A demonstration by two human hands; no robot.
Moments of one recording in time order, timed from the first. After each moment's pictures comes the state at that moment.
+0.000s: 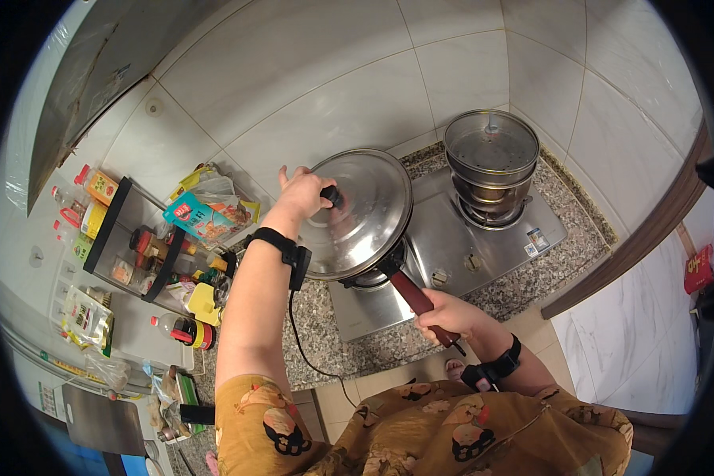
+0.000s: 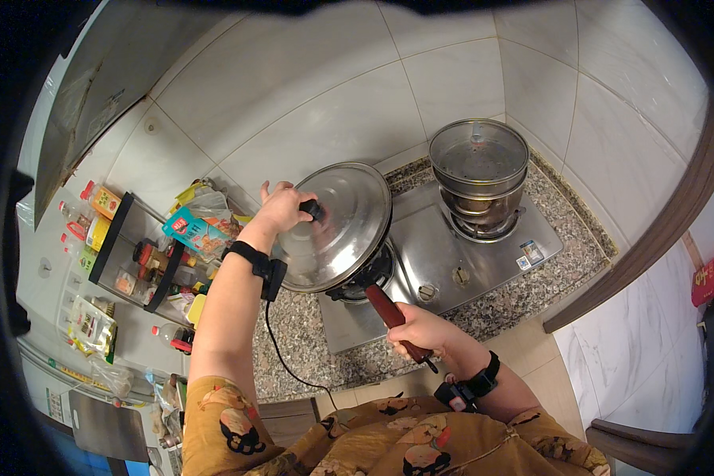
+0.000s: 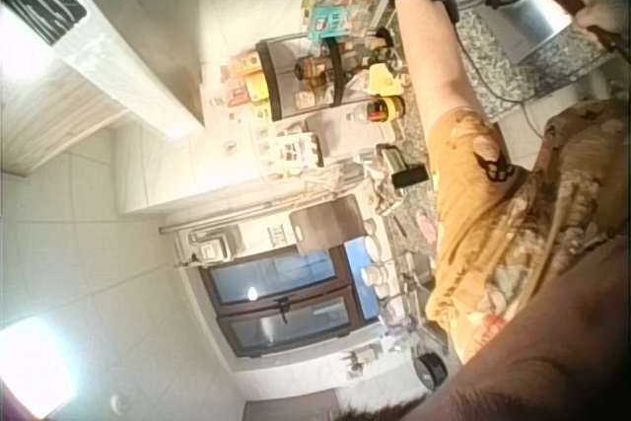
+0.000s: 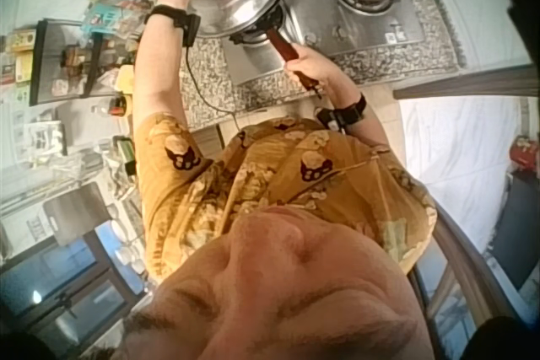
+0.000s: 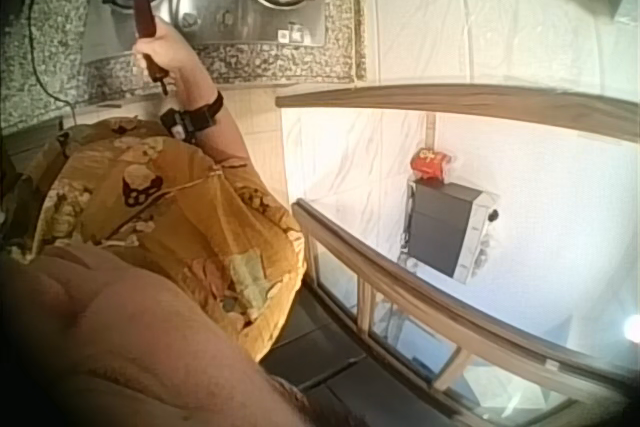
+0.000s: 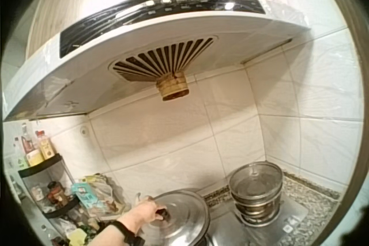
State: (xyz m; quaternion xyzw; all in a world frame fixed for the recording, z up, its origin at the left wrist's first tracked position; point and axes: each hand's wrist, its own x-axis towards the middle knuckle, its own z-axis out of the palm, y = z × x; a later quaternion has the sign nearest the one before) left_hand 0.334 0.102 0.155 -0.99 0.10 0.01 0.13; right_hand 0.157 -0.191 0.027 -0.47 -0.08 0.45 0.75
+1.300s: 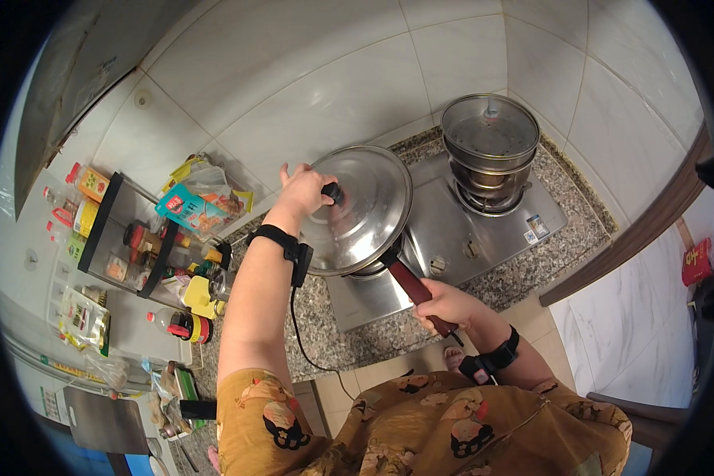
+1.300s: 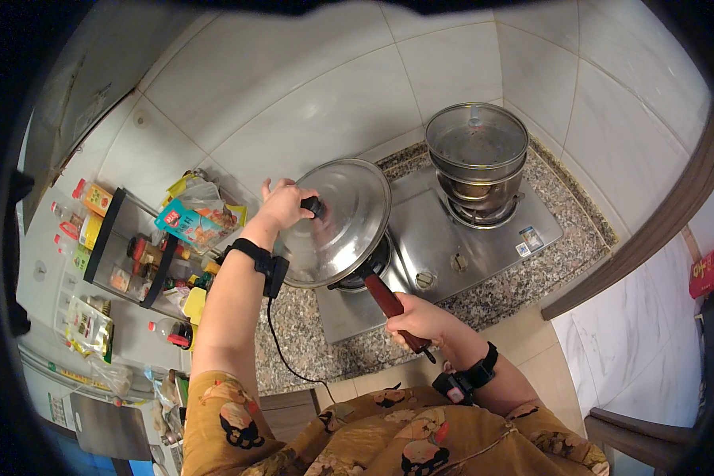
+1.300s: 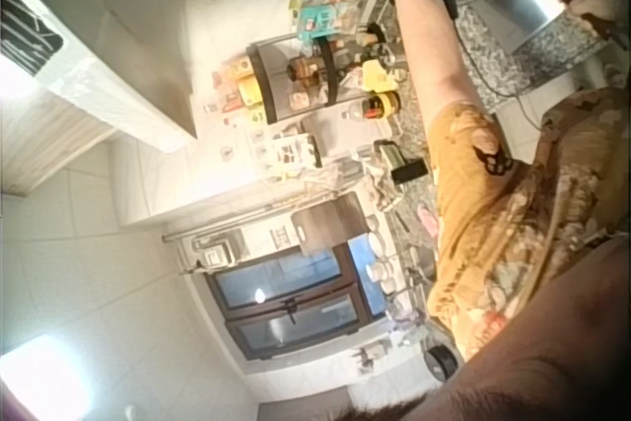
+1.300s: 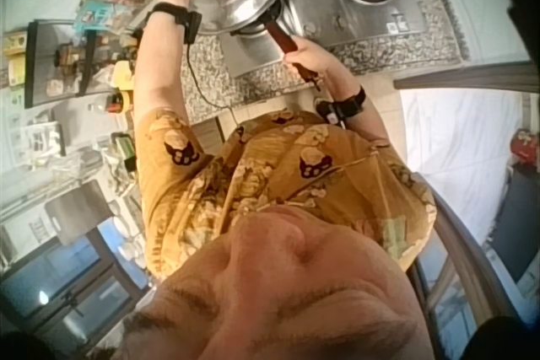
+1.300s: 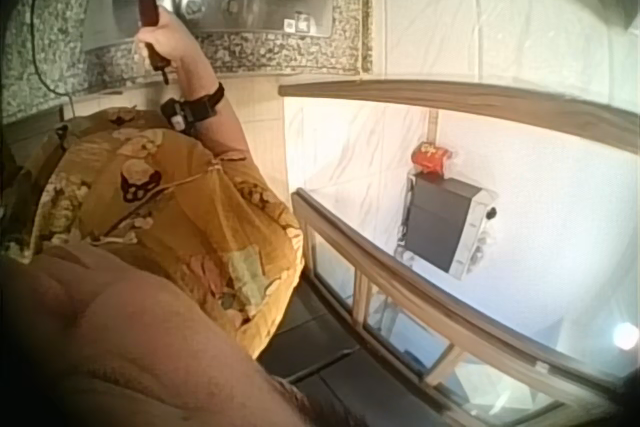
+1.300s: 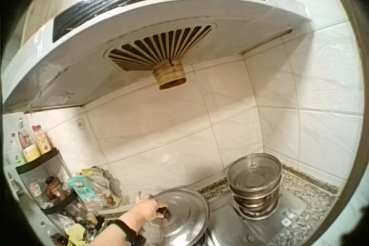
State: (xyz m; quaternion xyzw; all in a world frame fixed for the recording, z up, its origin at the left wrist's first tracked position) left_hand 0.332 0.099 0.127 -0.99 0.10 0.02 0.13; right_hand 0.159 -0.188 0.012 -0.47 -0.07 0.46 0.75
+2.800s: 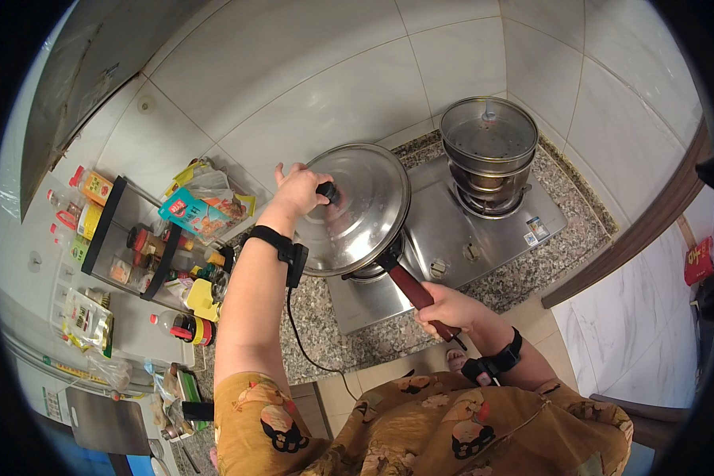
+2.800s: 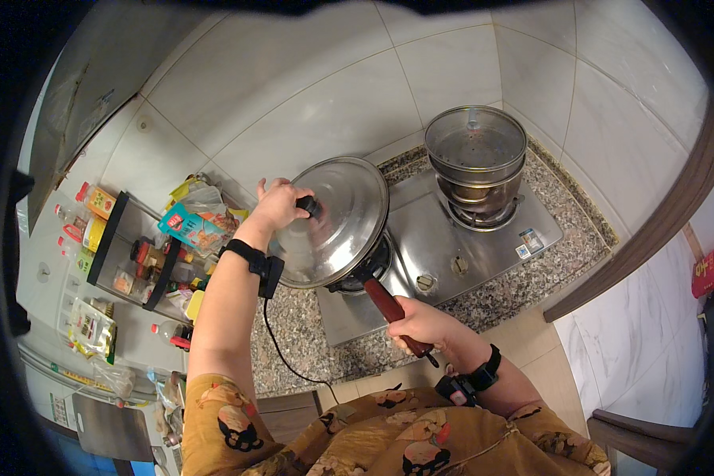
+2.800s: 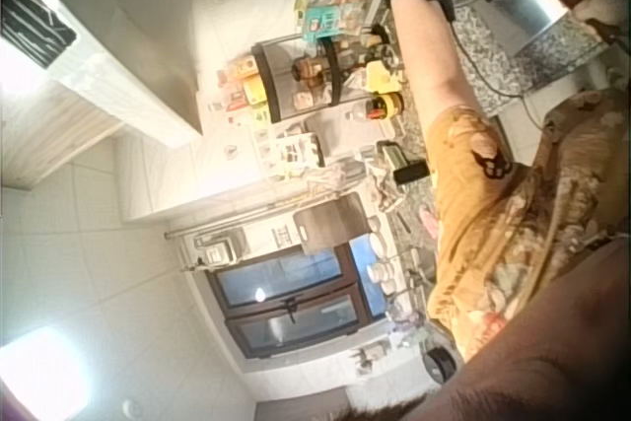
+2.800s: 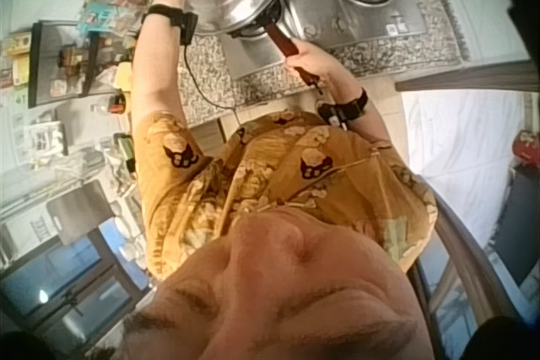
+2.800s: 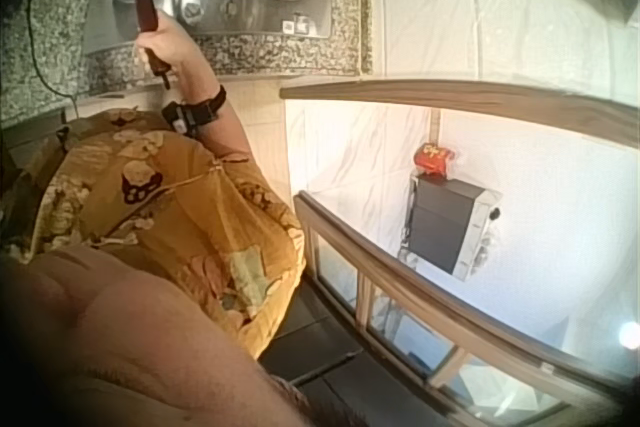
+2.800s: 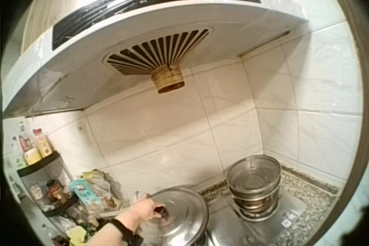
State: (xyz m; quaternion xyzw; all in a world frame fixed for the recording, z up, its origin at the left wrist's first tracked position) left_hand 0.330 0.101 0.143 -0.99 0.10 0.01 0.13; right_hand 0.156 -0.193 0.015 -0.47 -0.09 0.46 0.75
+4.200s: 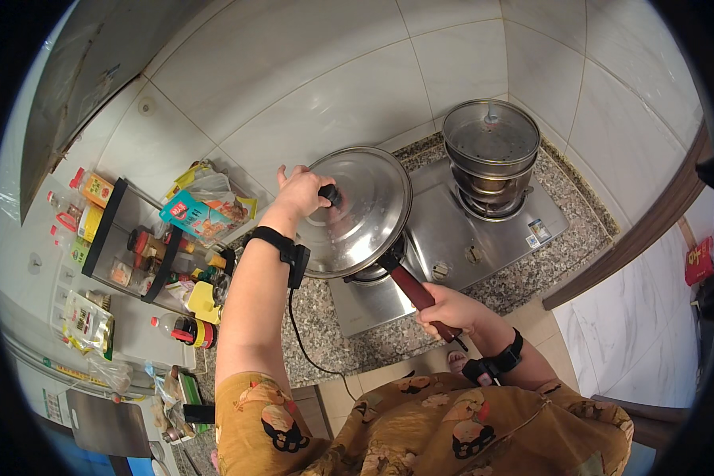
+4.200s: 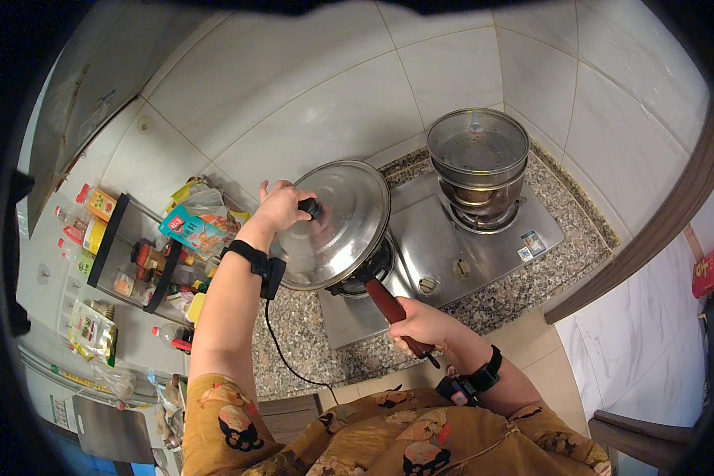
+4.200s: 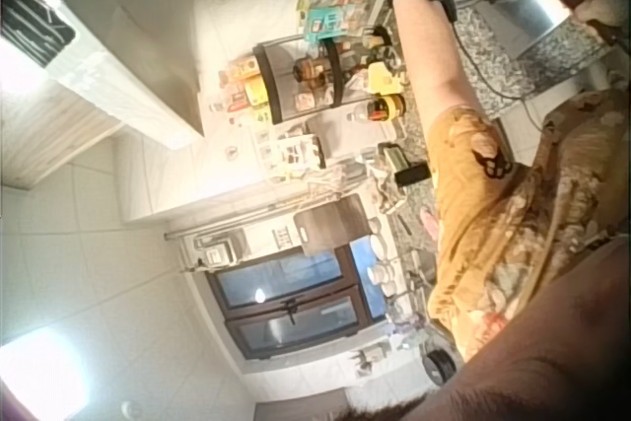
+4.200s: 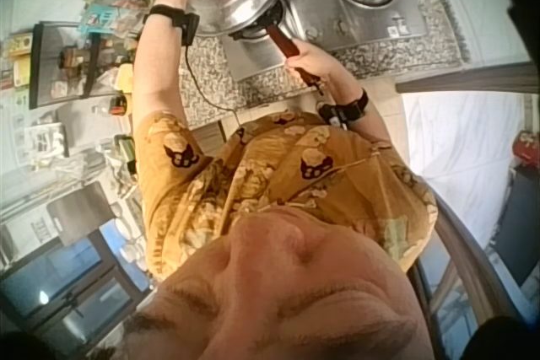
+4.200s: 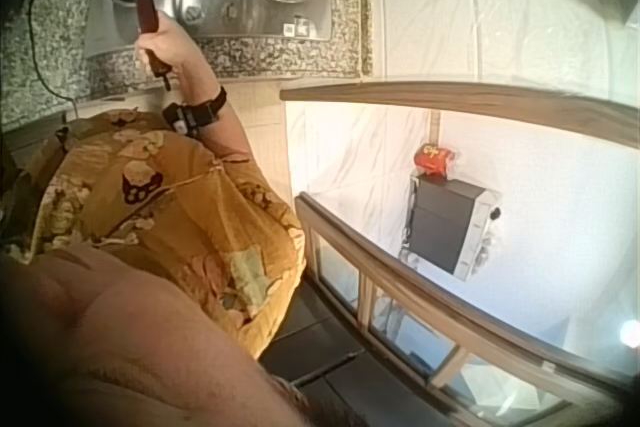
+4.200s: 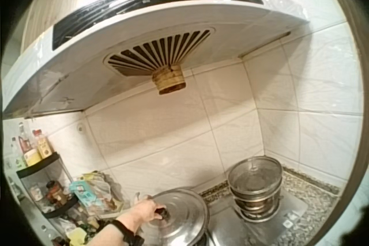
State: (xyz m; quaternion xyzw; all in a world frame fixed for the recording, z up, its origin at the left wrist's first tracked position) left_hand 0.336 0.106 0.143 -0.99 0.11 0.03 0.12; right_hand 0.160 -0.189 0.016 -0.47 -0.10 0.45 0.75
